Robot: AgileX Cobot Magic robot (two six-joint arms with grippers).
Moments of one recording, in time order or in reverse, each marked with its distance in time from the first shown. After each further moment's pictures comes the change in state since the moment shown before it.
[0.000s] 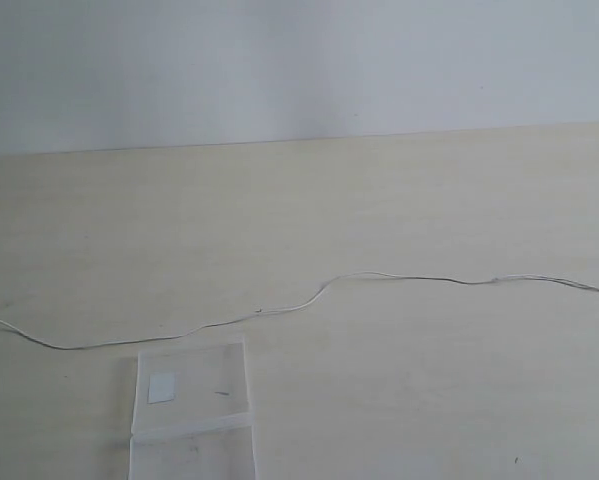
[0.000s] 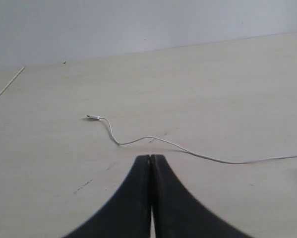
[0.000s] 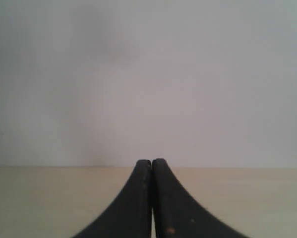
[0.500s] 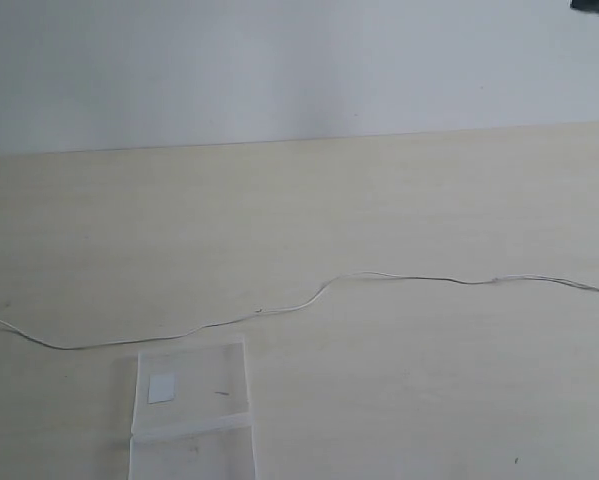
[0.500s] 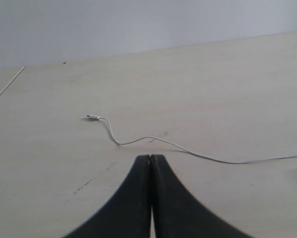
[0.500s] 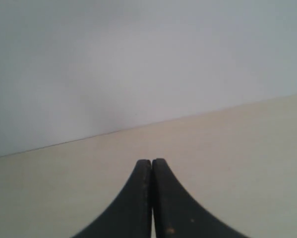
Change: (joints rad) left arm 0.000 0.000 0.000 0.000 0.000 0.000; right arm 0.000 0.430 -0.088 0.253 -0.097 -0.002
